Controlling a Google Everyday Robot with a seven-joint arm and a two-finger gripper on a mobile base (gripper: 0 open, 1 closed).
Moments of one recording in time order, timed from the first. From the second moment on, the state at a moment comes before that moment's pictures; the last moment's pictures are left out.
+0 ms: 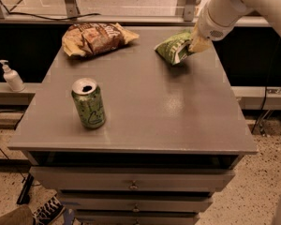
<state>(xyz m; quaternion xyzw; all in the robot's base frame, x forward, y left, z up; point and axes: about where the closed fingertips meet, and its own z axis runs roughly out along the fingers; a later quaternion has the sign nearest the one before) 0.701 -0.187 0.902 -0.65 0.71 -0.11 0.26</state>
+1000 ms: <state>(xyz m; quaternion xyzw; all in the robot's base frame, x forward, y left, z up) 0.791 -0.128 0.892 -0.65 0.70 -0.07 0.30</state>
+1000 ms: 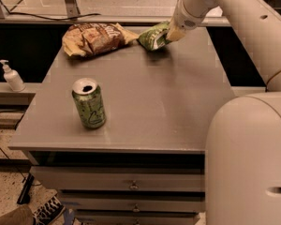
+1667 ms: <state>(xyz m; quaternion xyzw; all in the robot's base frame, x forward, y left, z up) 0.780 -0.048 0.884 -0.66 0.67 0.06 0.35</state>
